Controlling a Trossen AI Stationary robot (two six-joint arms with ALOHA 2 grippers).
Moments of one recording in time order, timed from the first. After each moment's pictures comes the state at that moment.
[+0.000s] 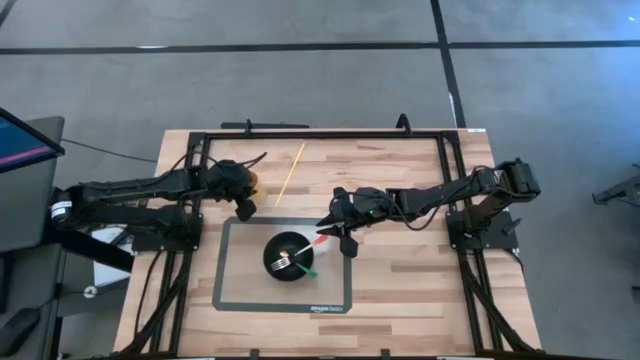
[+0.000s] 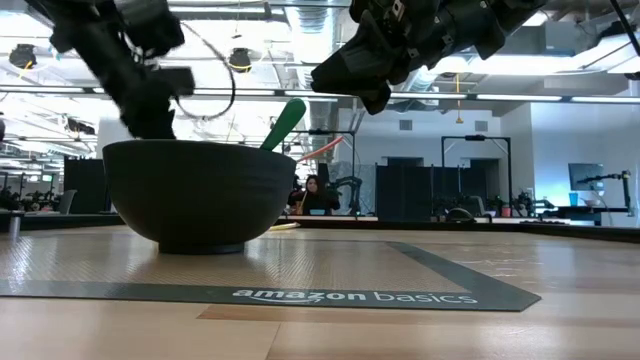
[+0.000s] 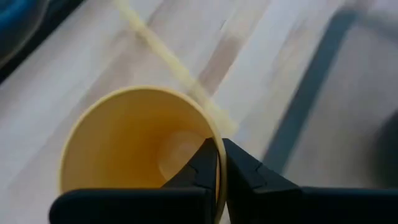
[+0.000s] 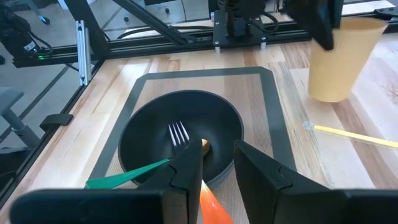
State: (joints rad) left arm 0.29 0.92 0.56 -0.50 -0.13 -0.12; right arm 0.07 1.59 0.91 0.26 -0.08 0.12
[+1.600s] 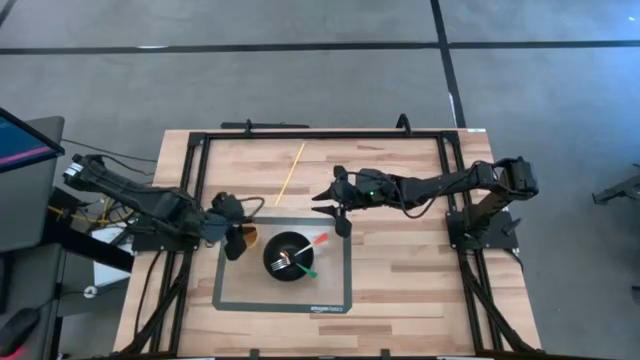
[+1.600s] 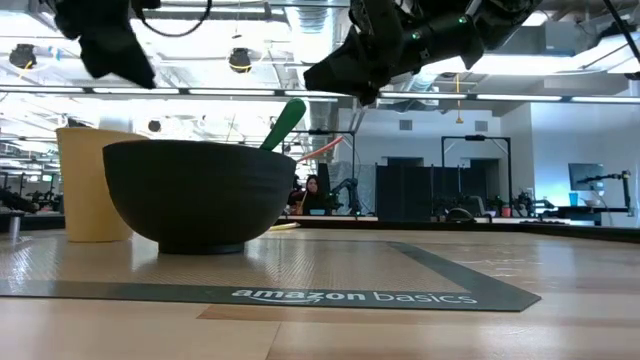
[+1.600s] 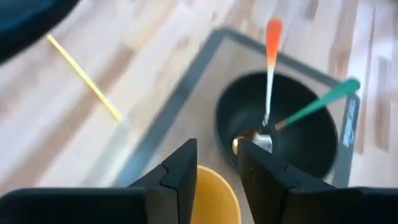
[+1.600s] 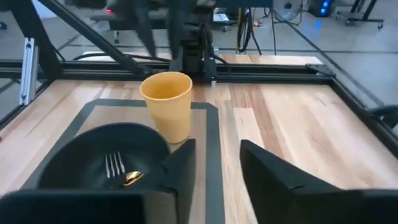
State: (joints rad) left arm -0.43 0.91 0.77 -0.74 -0.47 -0.69; right arm -0.05 1.59 0.91 0.37 -0.05 -0.04
